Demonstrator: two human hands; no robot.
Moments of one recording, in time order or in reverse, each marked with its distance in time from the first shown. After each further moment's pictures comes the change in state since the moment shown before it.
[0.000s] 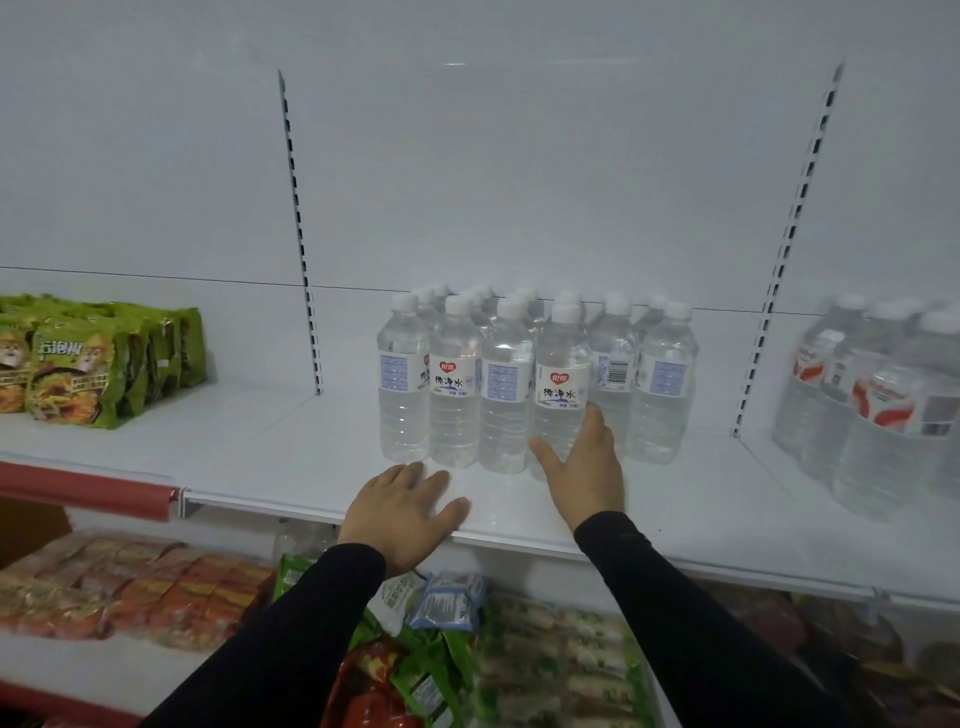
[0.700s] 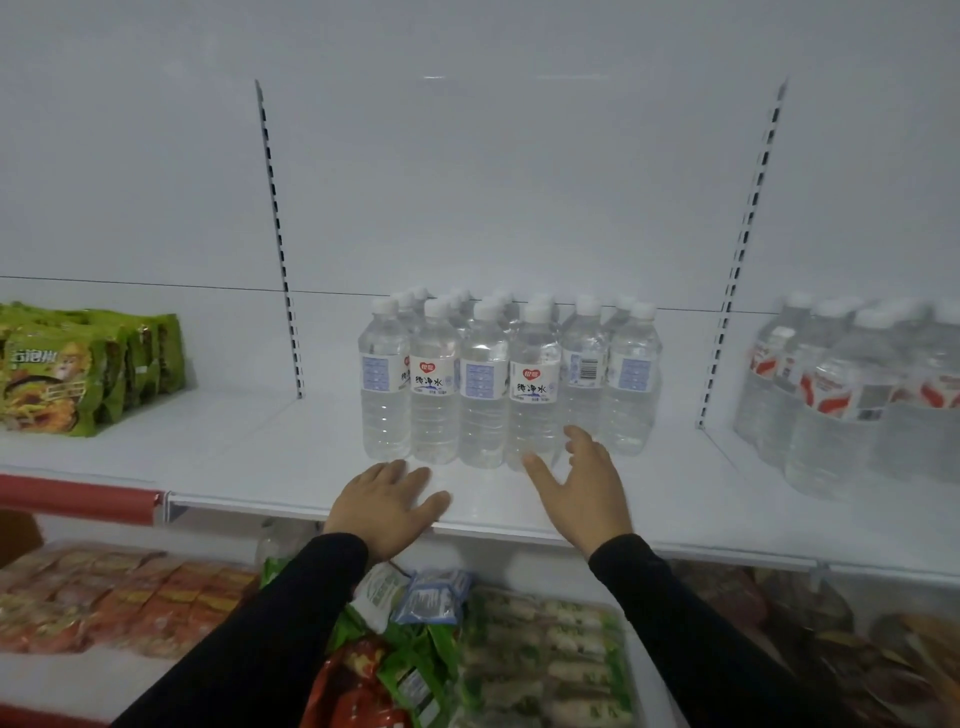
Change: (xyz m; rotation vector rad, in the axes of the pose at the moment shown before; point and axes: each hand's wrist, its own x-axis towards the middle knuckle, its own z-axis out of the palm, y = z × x) left_hand -0.001 0.001 -0.009 -0.039 -0.081 -0.004; right_hand -0.039 -0.004 -0.042 0.009 -0.124 0.030
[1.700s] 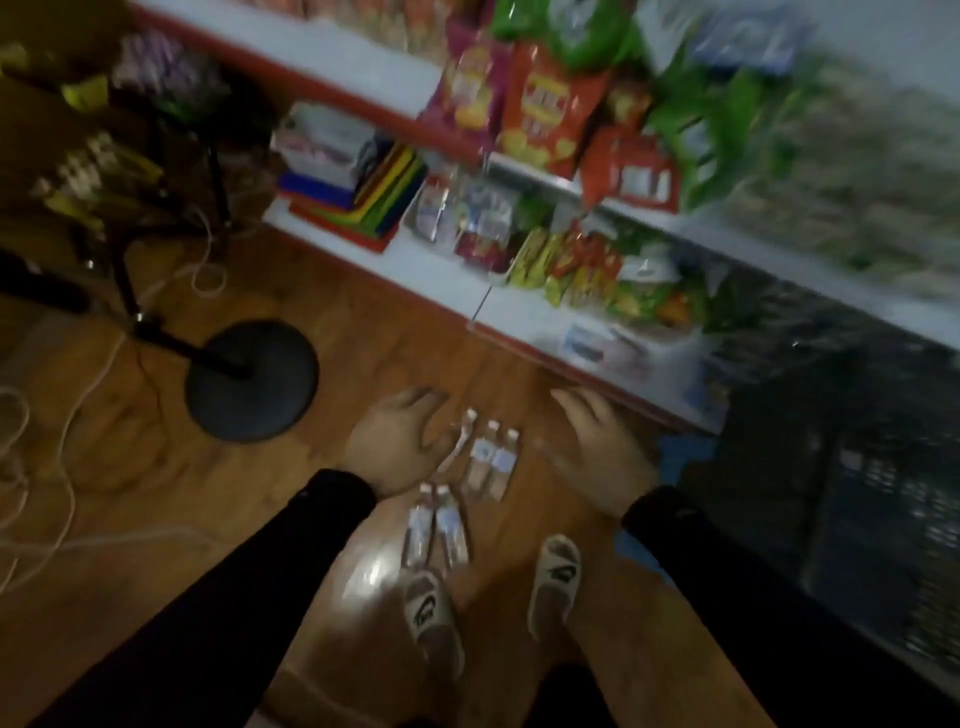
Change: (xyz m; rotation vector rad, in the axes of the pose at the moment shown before) left_hand -0.478 -0.164 0.281 -0.307 -0.454 -0.398; right_hand -0.456 0.127 0.254 -0.356 -1.025 0.004
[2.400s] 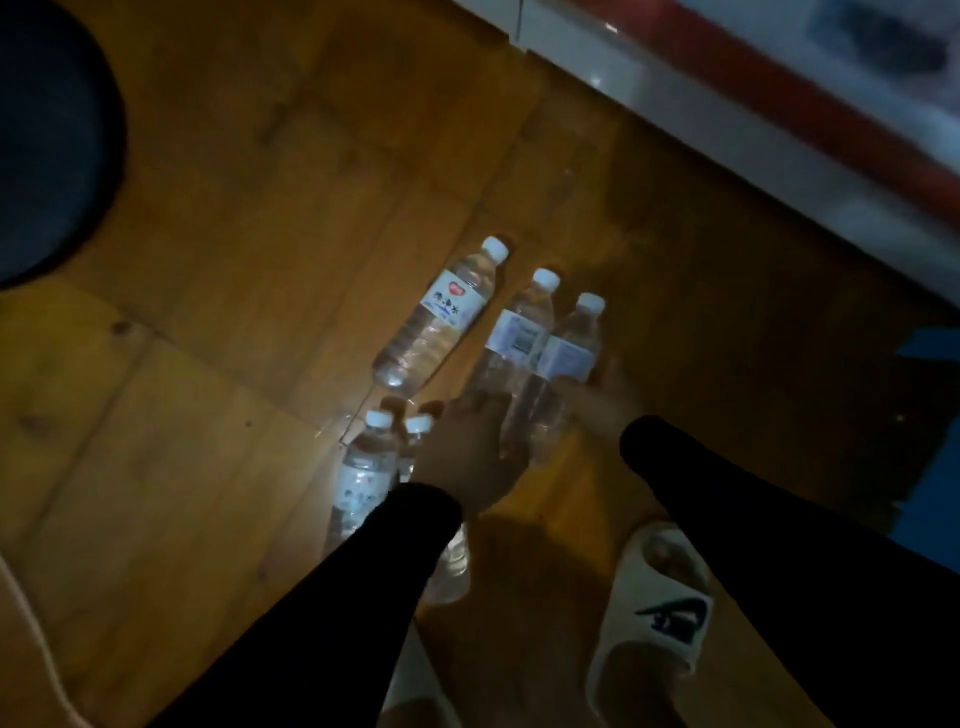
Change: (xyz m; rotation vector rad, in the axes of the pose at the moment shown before) left_hand 0.167 -0.192 0.549 -0.179 -0.227 -0.123; right_hand 0.249 0.283 0.532 0.608 -0.209 0.678
